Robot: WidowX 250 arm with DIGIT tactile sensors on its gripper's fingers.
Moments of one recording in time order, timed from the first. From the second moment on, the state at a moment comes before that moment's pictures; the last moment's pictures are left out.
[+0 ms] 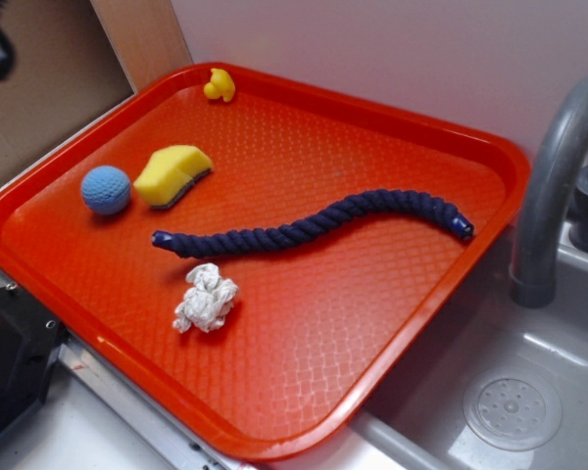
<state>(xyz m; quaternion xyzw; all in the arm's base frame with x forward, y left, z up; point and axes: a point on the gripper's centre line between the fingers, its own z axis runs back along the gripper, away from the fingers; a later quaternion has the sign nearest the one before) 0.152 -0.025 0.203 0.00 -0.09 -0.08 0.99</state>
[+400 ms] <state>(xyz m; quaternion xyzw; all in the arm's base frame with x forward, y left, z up) 0.211 -0.066 0.143 0.06 -0.11 -0.21 0.97</state>
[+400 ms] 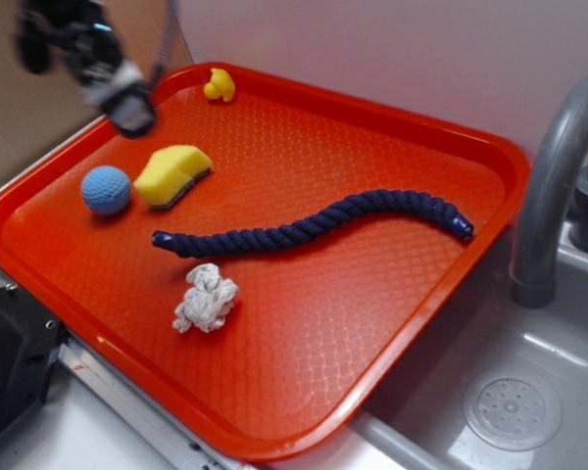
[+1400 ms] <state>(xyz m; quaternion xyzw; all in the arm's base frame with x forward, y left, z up) 0.243 -0.107 0.034 0.03 -0.02 -0.33 0.94</state>
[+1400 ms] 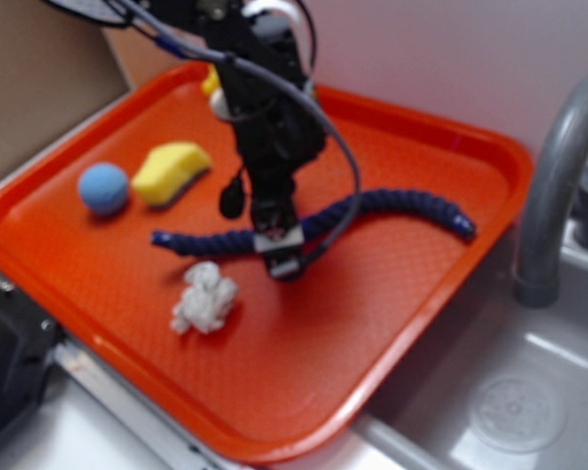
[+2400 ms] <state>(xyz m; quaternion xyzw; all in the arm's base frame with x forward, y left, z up) 0.250 -0.106 0.025 0.03 -0.01 -0.34 0.94</state>
